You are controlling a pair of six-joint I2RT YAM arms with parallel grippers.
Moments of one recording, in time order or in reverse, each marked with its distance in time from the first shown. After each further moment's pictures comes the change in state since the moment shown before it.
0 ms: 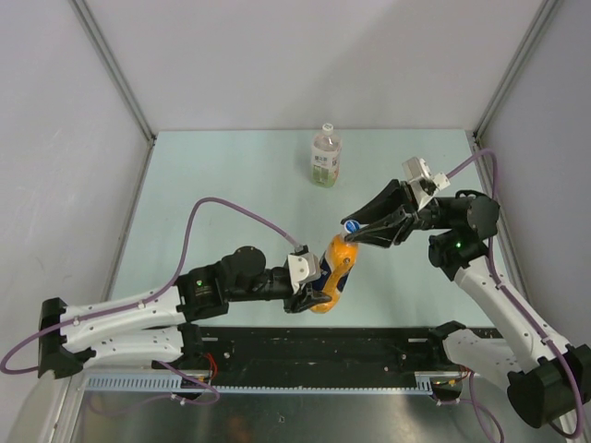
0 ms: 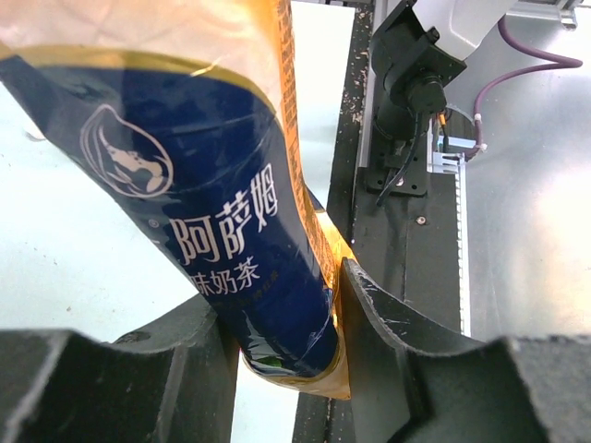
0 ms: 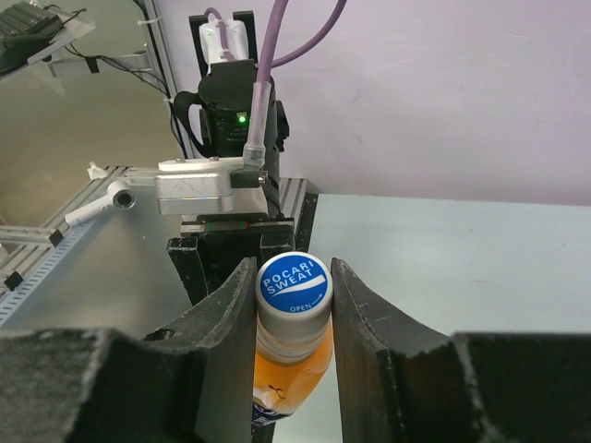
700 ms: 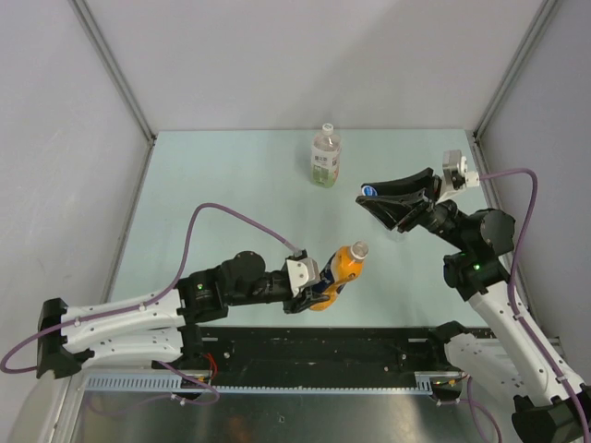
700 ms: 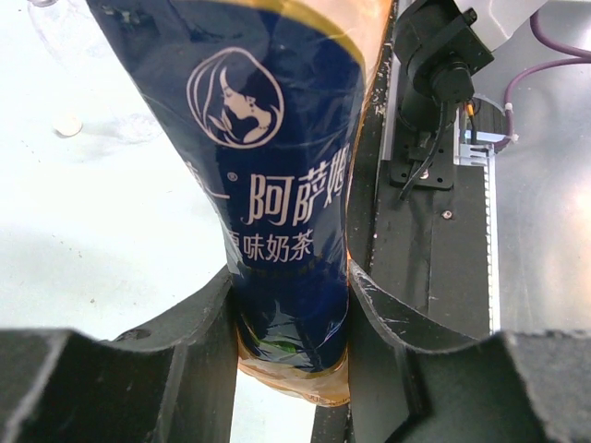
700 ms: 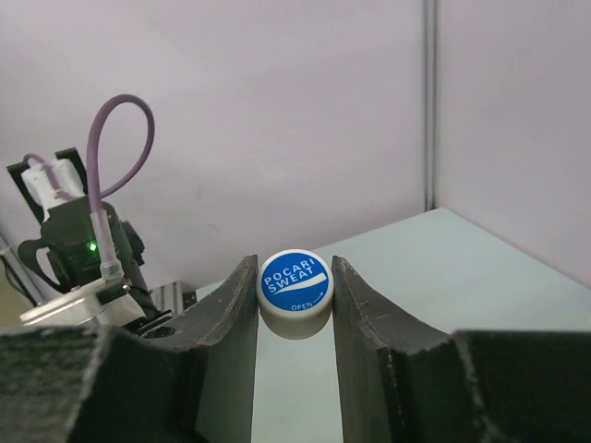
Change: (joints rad) left arm -0.008 -0.015 -0.045 0.034 -0.059 0.042; right arm -0.015 -0.183 -0.042 -0.268 0.511 -0.121
